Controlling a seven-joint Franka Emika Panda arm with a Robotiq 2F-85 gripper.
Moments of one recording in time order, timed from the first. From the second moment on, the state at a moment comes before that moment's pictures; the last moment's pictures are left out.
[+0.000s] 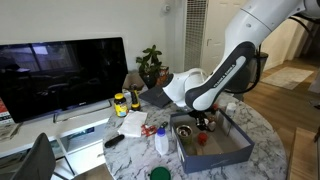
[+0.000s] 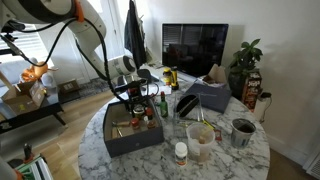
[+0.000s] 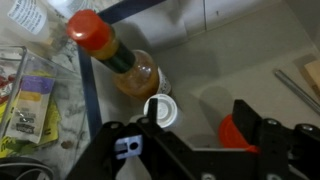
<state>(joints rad) 0.26 0.60 0.07 -1.91 -0.51 1.95 0.06</state>
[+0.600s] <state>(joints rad) 0.26 0.66 0.02 -1.82 -0.57 1.94 0.10</state>
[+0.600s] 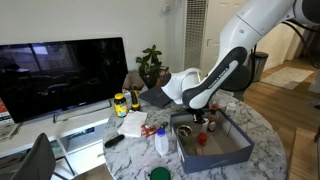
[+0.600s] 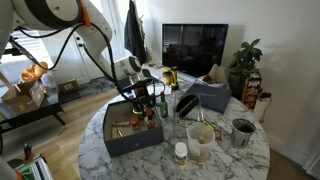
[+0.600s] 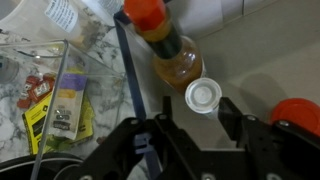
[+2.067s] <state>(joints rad) 0.28 0.43 0.11 -1.86 -0.50 1.78 0.12</state>
